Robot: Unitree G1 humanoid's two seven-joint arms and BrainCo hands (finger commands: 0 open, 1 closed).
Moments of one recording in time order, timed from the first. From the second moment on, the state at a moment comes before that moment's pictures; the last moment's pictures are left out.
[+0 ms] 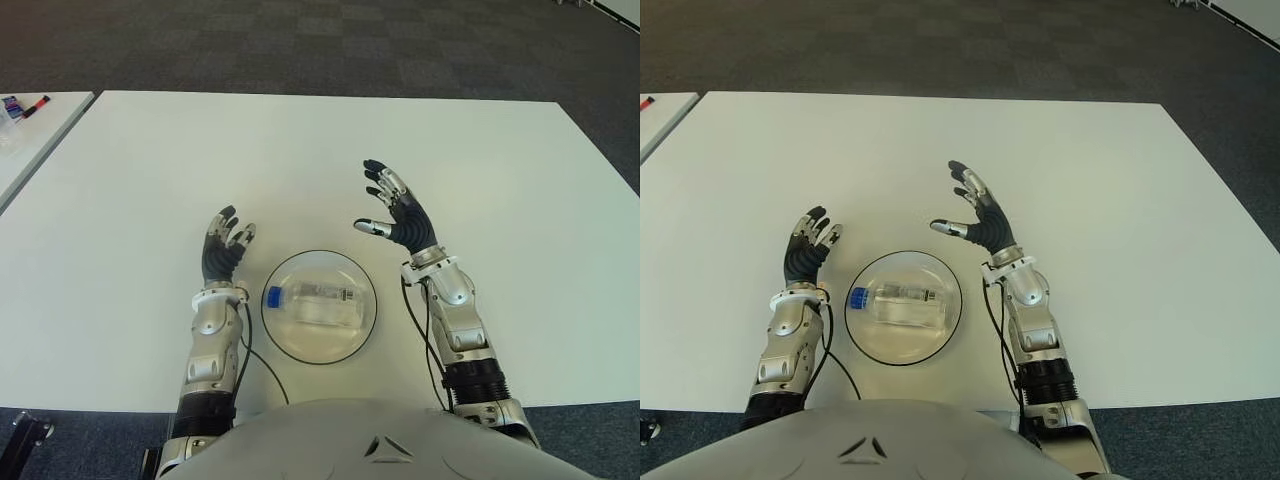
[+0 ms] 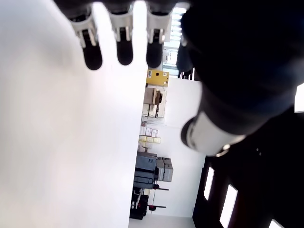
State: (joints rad) left arm 0.18 -0.07 0.08 0.09 -0.08 -0.11 0.12; right arm -0.04 -0.11 0.09 0.05 -0.02 -0.27 0.22
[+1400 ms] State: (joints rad) left arm 0.17 -0.07 0.11 0.13 -0.14 -0.27 0.11; right arm -0.19 0.06 -0.22 0.36 0.42 0.06 0.15
